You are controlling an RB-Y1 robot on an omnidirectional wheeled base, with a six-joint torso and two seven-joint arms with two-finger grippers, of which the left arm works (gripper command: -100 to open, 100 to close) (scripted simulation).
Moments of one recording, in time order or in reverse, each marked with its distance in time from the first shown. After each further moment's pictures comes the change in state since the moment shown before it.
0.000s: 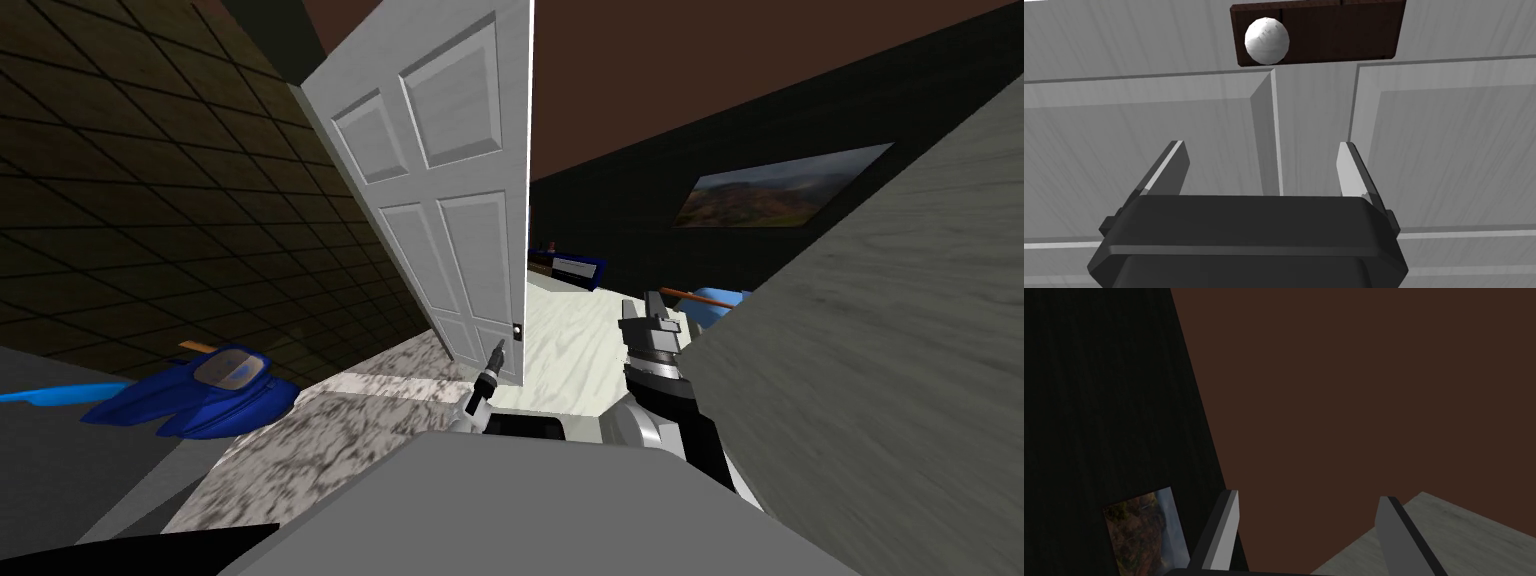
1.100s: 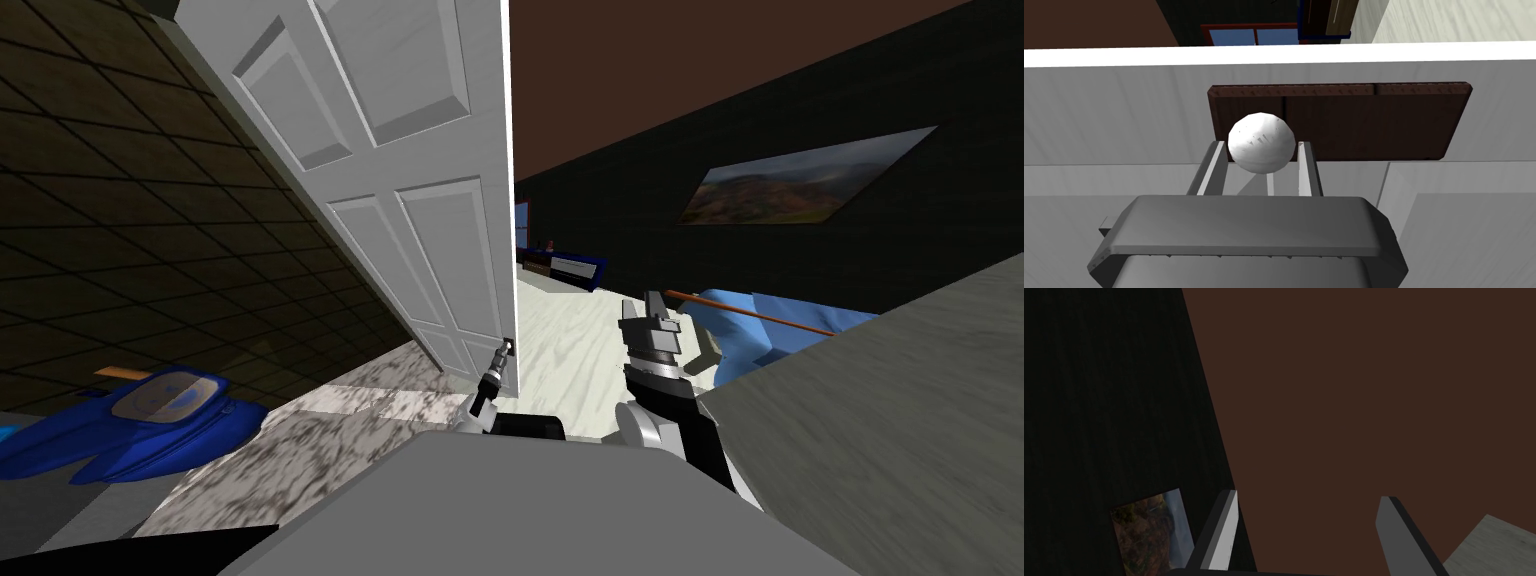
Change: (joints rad) arm 0.010 -0.043 0.011 -0.009 0.003 -0.007 -0.012
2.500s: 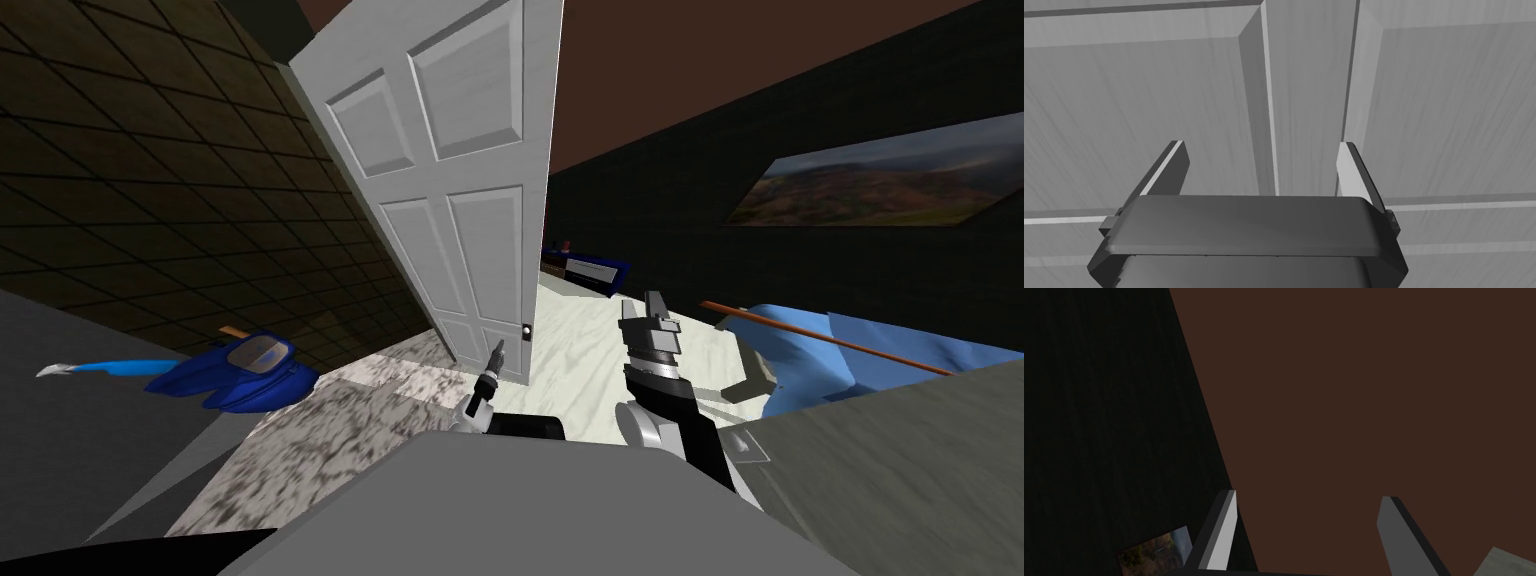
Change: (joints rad) arm 0.026 0.047 -0.053 -0.050 0.074 0.037 -0.039
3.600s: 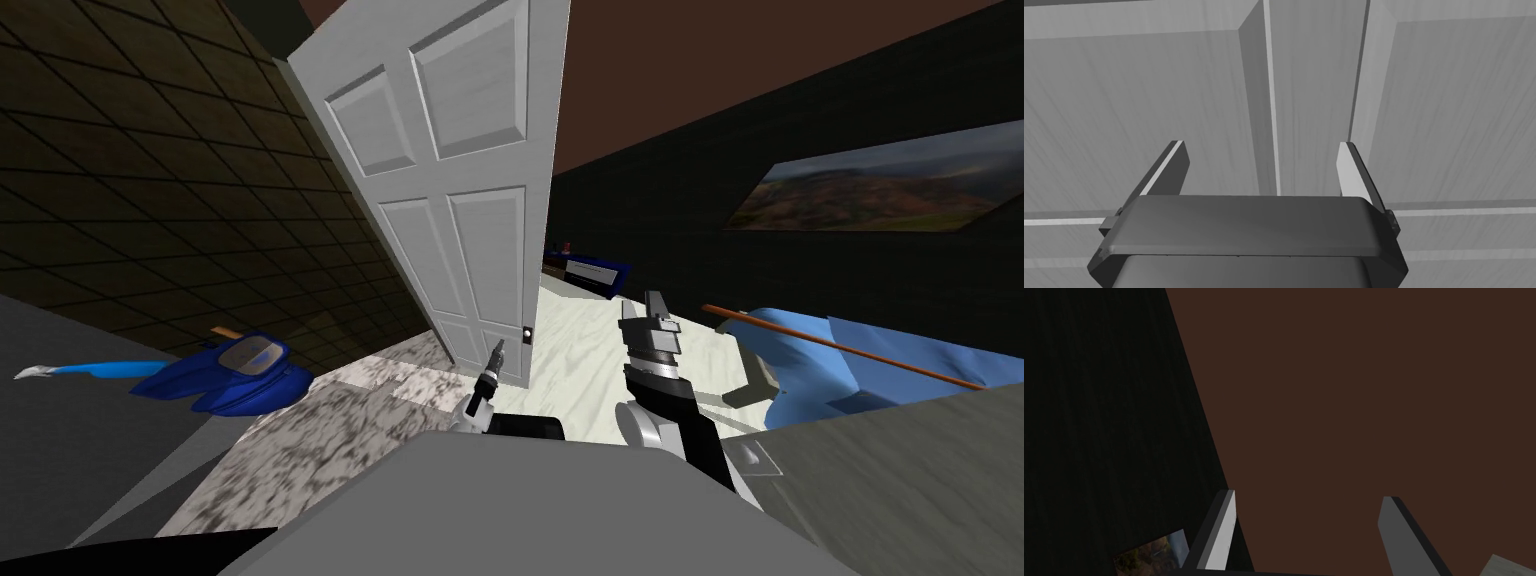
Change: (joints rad) arm -0.007 -0.003 0.007 0.011 0.006 -0.004 -0.010
